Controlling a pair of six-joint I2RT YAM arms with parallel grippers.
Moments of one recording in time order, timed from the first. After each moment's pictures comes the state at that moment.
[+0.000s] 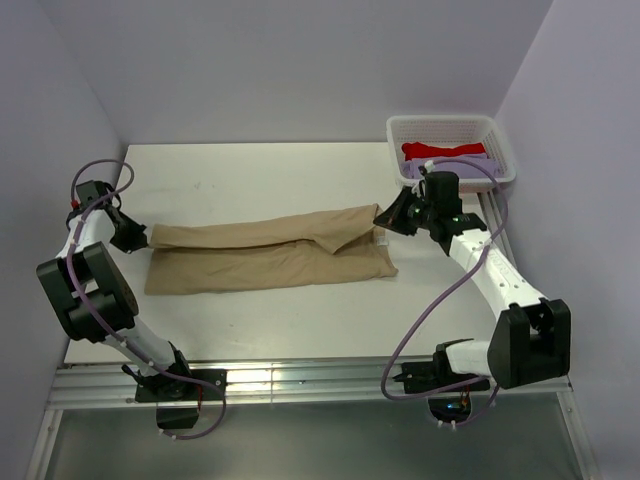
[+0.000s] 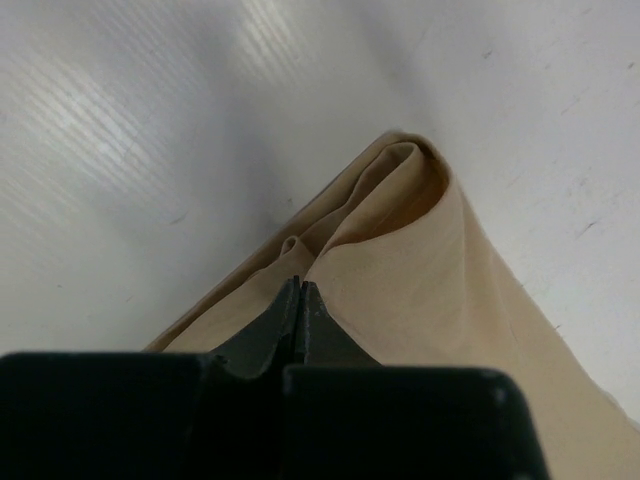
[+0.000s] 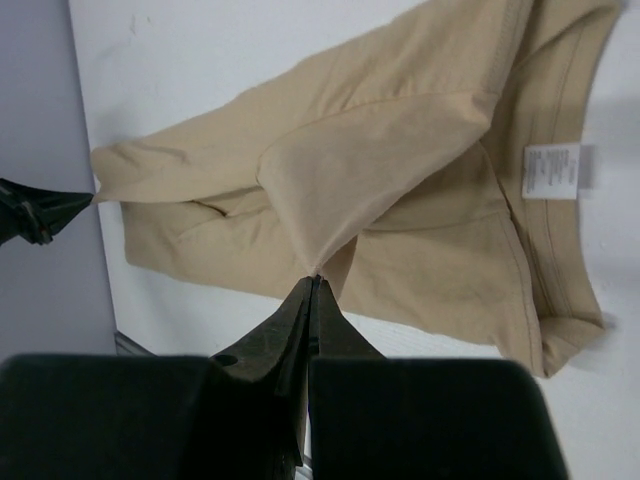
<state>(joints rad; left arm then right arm) 0.44 1.66 1.16 -0.56 0.04 -0.55 0.15 1.29 0.96 -0.34 -0.40 0.67</state>
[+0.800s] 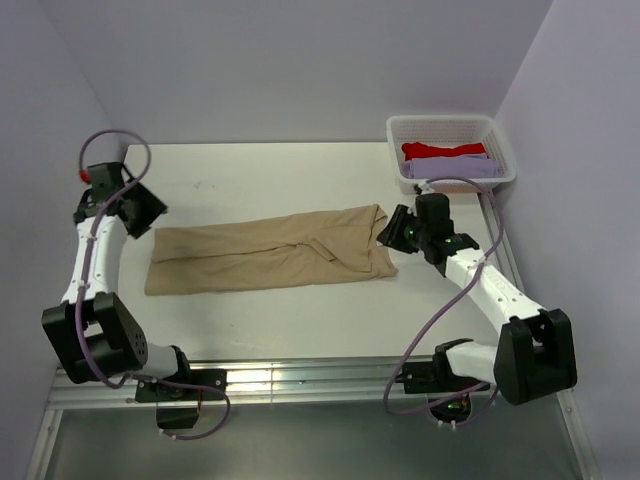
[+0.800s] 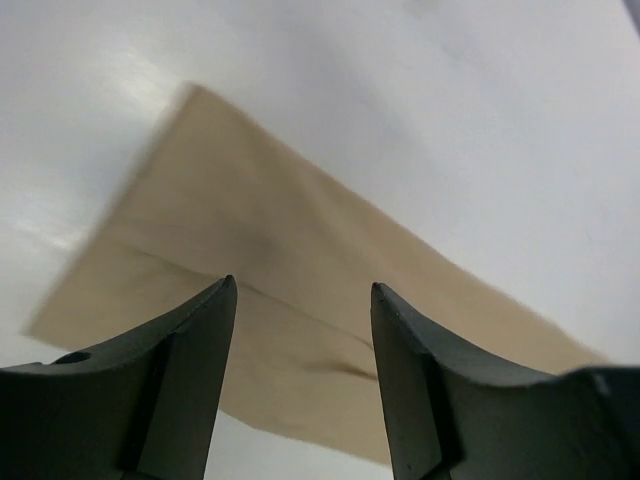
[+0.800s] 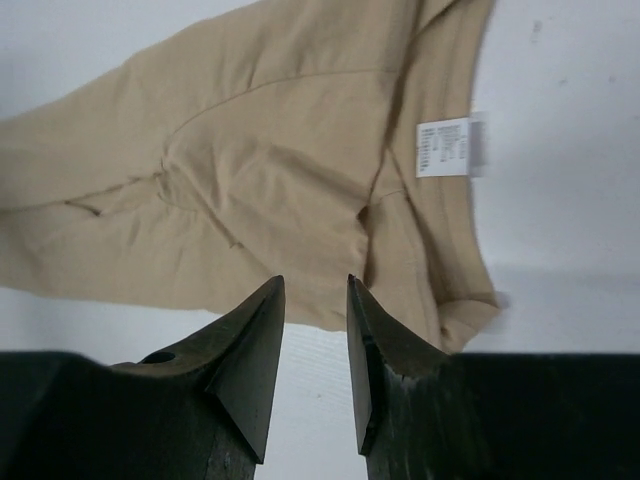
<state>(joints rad) 0.32 1.40 1.17 -0.62 0.02 -0.57 0.20 1.20 0.75 -0.27 -0.19 0.56</state>
